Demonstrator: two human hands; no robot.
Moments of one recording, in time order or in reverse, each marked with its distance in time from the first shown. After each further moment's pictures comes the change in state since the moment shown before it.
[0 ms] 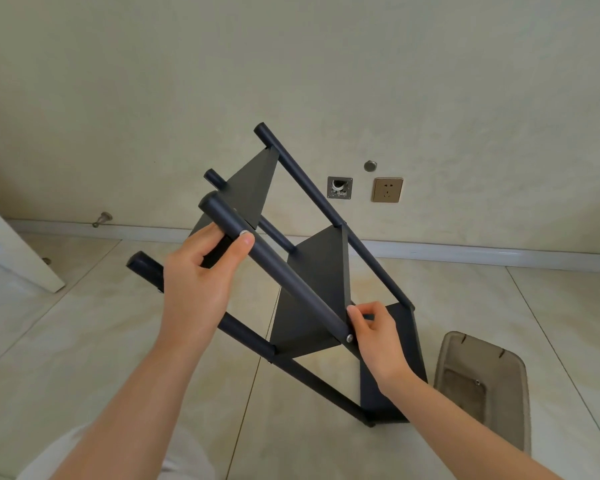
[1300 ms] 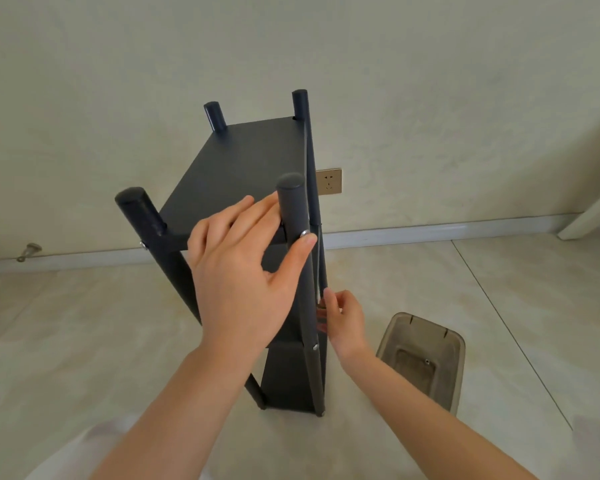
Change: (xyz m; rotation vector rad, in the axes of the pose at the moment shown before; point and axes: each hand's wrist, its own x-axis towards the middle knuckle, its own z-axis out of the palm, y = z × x) left_hand -0.014 0.042 0.129 0.567 -0.003 0.602; right_hand 0.048 0.023 -0.036 0.178 0.144 0.101
